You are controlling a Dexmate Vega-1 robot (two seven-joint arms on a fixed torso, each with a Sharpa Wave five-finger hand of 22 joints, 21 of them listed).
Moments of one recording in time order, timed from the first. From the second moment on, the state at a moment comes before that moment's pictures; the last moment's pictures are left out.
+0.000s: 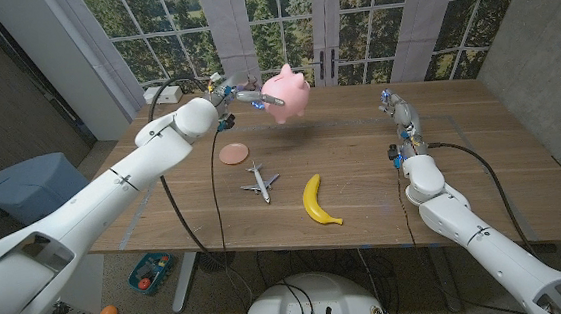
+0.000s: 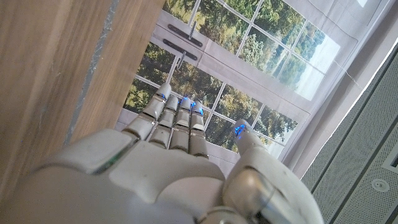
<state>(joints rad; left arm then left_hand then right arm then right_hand) 0.55 0.76 0.62 -1.86 0.02 0.40 -0.01 0.77 -0.37 0.44 -0.17 0.20 0.45 0.19 0.67 0.26 0.84 0.12 0.24 0.53 1.03 -0.10 0.31 0.43 0.49 -0.05 1.02 0.18 -0.96 -0.47 -0.35 -1.44 0.32 0.38 -0.41 0.29 0.18 0.50 -0.06 0.18 0.40 0.06 0.20 0.19 0.35 0.05 0.24 0.24 0.18 -0.02 0.42 0.35 0.28 0.00 0.51 0.17</state>
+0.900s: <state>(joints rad) 0.49 0.76 0.71 -1.82 0.11 0.48 -0.11 0.77 -0.37 0.44 -0.18 0.20 0.45 0.19 0.67 0.26 0.84 0.12 0.24 0.54 1.03 -0.10 0.31 0.43 0.49 -0.05 1.03 0.18 -0.96 -0.46 -0.35 -1.44 0.32 0.38 -0.41 0.29 0.18 0.50 -0.06 0.18 0.40 0.06 0.20 0.19 0.35 0.05 0.24 0.24 0.18 -0.02 0.42 0.35 0.29 0.01 0.50 0.17</state>
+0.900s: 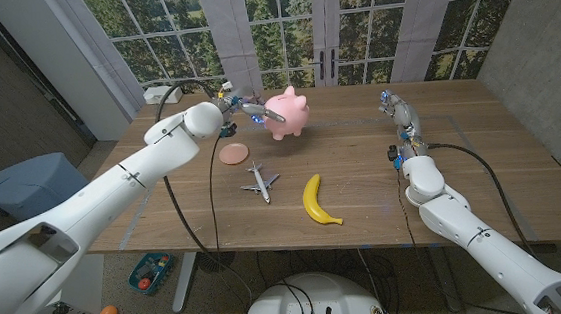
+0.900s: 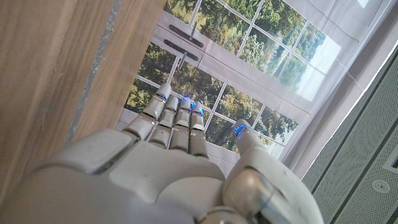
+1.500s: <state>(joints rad) 0.46 0.73 0.77 -1.77 0.15 0.50 -0.15 0.77 -0.37 0.44 -0.18 0.20 0.46 0.19 0.67 0.26 0.84 0.11 0.24 0.53 1.03 -0.10 0.31 0.43 0.49 -0.05 1.03 0.18 -0.96 -0.46 -0.35 -1.43 0.32 0.38 -0.41 0.29 0.18 0.50 -0.06 0.18 0.40 0.06 0.20 0.19 0.35 0.05 0.24 0.24 0.18 -0.02 0.42 0.35 0.29 0.01 0.50 0.17</state>
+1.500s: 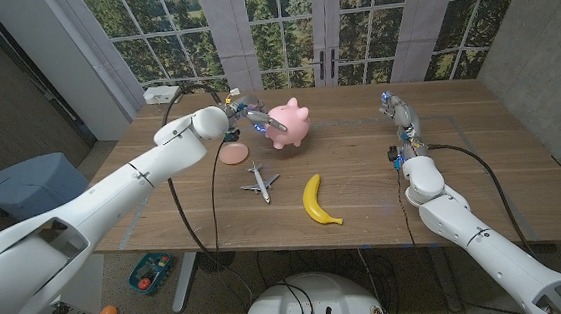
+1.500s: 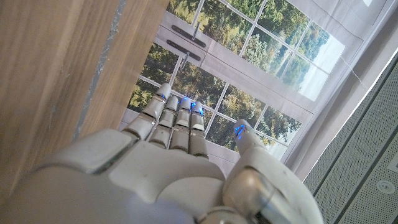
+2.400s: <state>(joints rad) 0.46 0.69 0.82 -1.70 0.19 0.51 -0.15 0.77 -0.37 0.44 -0.18 0.20 0.47 0.19 0.67 0.26 0.85 0.10 0.23 0.52 1.05 -0.11 0.29 0.42 0.49 -0.05 1.03 0.18 -0.97 -0.46 -0.35 -1.43 0.33 0.38 -0.41 0.29 0.18 0.50 -0.06 0.18 0.40 0.06 0.20 0.19 0.35 0.05 0.24 0.24 0.19 -0.01 0.42 0.35 0.29 0.01 0.49 0.17</state>
